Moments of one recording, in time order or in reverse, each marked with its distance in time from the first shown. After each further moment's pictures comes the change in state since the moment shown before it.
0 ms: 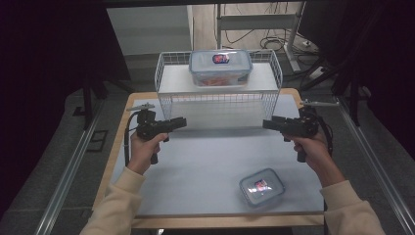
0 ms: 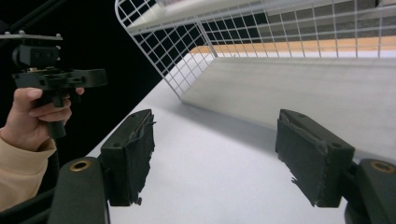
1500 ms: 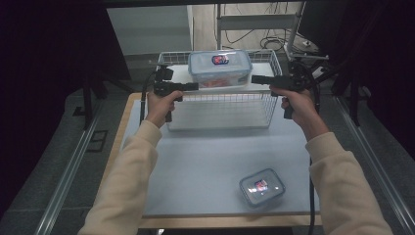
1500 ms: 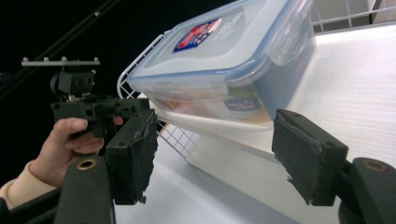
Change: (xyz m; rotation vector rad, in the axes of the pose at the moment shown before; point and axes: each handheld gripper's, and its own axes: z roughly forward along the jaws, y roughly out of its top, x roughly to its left) left arm 0.022 0.117 0.067 0.067 0.032 -0.002; right arm 0.010 0.118 0.042 -0.043 -0.012 0.069
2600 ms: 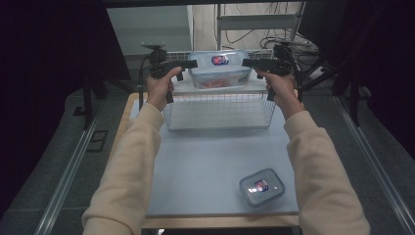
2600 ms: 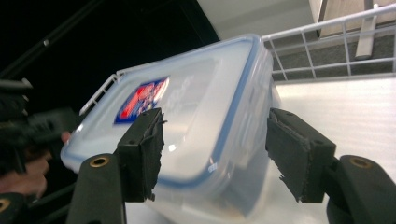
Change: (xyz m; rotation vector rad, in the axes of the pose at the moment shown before) left arm 0.009 0.044 -0.011 -0.155 0.089 -0.100; right arm -0.008 0.035 0.050 -0.065 -0.154 0.044
